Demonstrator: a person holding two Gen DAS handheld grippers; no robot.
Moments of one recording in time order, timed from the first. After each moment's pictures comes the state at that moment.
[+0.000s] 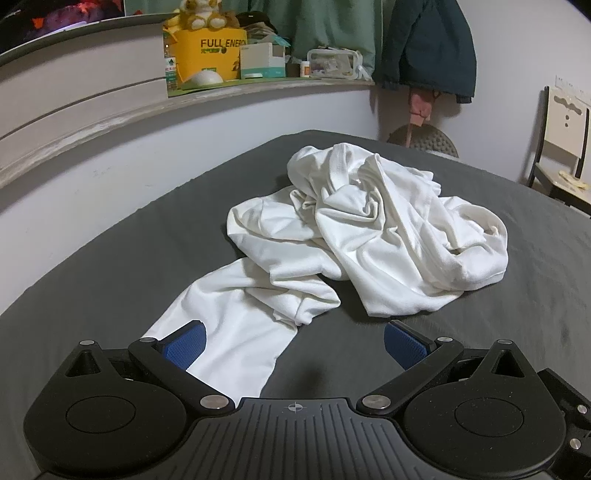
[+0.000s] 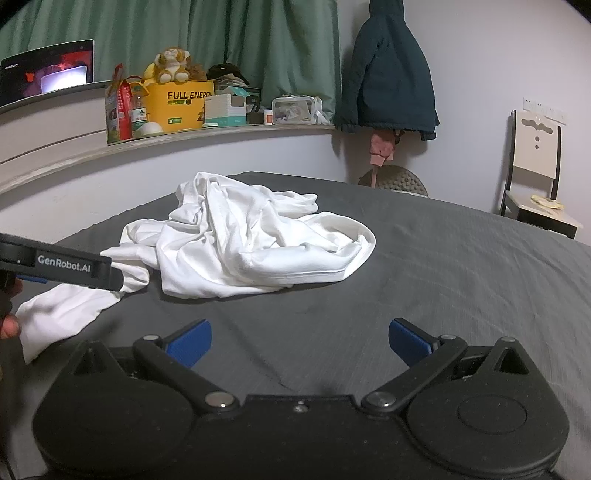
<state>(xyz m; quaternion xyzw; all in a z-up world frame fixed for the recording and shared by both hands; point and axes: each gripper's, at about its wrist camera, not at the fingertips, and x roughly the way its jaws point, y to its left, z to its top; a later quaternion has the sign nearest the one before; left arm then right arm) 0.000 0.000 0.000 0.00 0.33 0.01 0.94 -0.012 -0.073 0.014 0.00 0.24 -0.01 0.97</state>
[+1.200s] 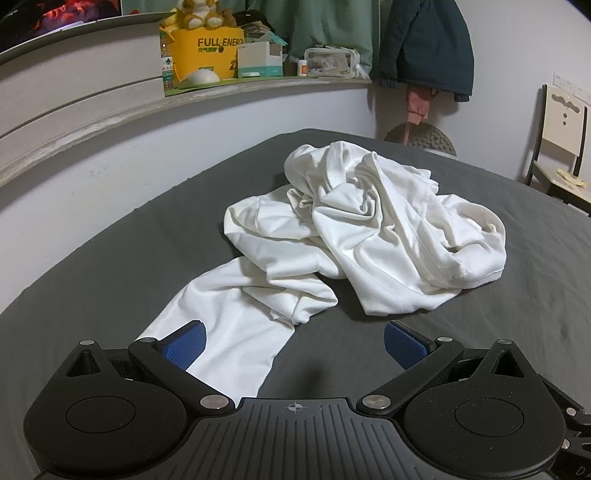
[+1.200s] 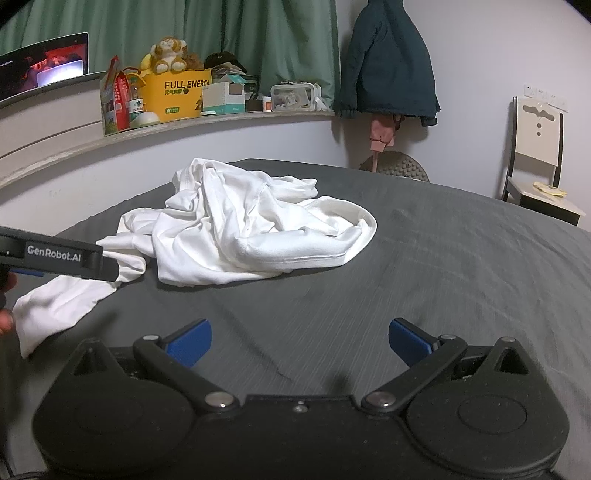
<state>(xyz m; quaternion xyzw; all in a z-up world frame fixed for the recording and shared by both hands) 0.000 -0.001 -0.002 0.00 0.34 0.01 0.94 -0.006 -0.074 0.007 0.01 0.27 -0.01 0.96</state>
